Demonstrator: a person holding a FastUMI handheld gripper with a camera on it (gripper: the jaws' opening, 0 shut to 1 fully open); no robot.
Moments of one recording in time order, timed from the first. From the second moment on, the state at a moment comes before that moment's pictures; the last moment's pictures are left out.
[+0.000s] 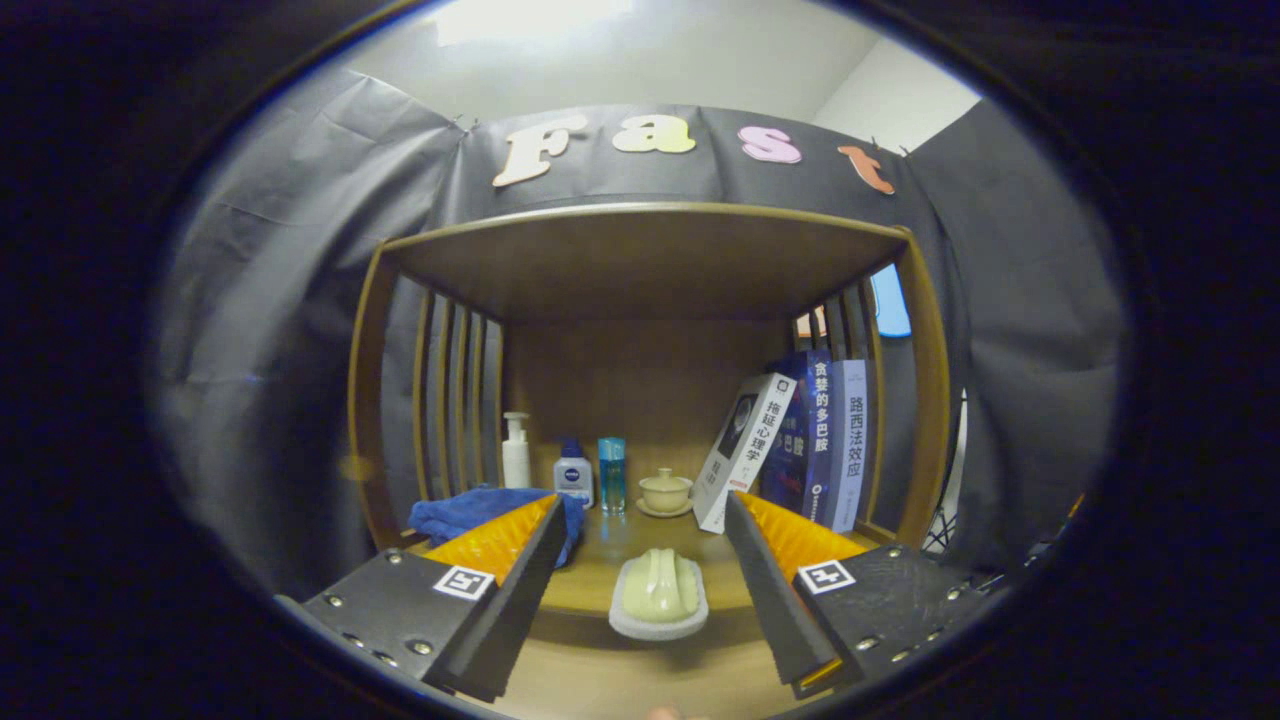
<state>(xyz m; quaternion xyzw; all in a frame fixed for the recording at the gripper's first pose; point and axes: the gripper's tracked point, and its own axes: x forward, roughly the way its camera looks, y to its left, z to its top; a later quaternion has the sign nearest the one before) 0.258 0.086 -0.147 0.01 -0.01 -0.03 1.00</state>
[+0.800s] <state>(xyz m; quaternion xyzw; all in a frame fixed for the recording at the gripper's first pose) 0.107 0.082 -0.260 -0.03 0.12 -0.07 0.99</state>
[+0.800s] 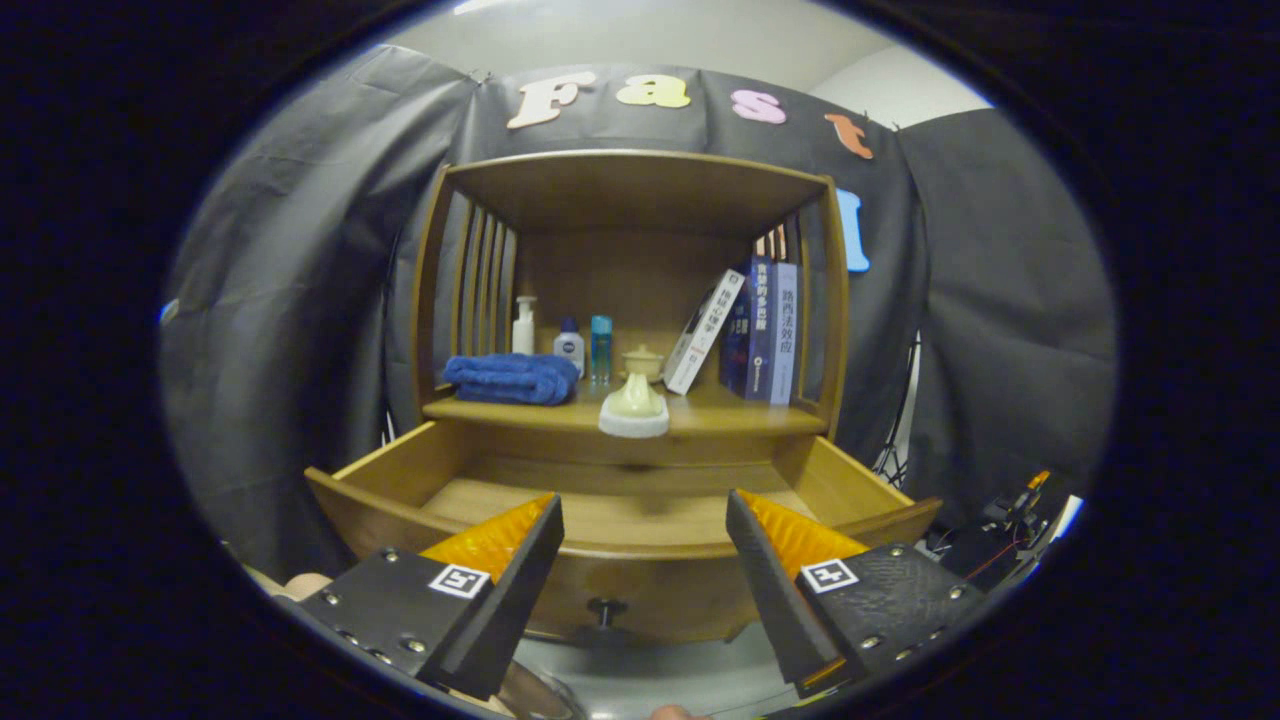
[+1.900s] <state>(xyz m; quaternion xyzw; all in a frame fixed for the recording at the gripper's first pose) 0.116 0.098 -0.283 -0.02 0.15 -0.06 0.99</state>
